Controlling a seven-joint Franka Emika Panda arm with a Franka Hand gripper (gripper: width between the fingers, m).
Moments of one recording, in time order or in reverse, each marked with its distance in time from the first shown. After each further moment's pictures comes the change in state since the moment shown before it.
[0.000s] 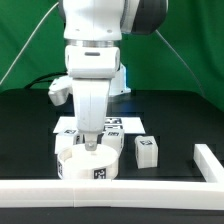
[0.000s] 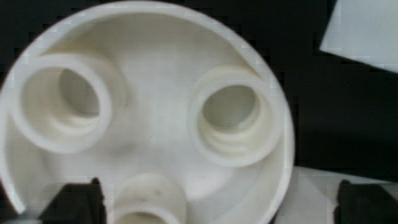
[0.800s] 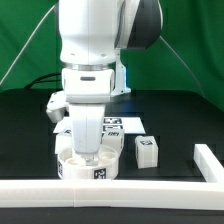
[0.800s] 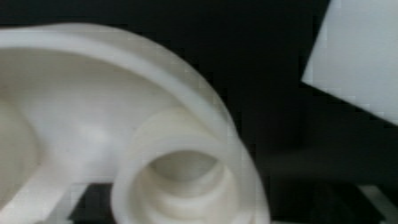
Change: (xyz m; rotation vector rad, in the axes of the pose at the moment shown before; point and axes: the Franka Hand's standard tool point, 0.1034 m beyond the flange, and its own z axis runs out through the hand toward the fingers) arm -0.003 -0.012 0.027 0.048 0.006 0.004
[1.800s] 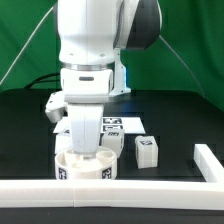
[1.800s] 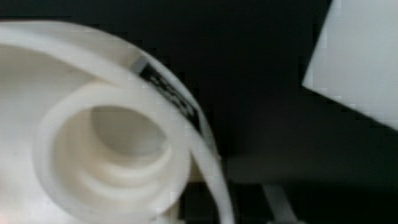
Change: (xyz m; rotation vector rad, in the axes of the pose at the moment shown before) arm -0.001 0.000 0.000 -0.002 -0.001 0.003
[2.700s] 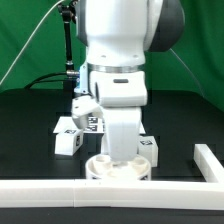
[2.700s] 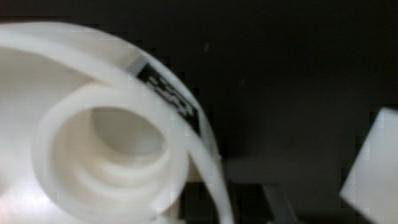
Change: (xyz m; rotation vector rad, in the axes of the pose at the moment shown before) arm 0.063 0.033 -0.002 -0.008 0.015 -0.077
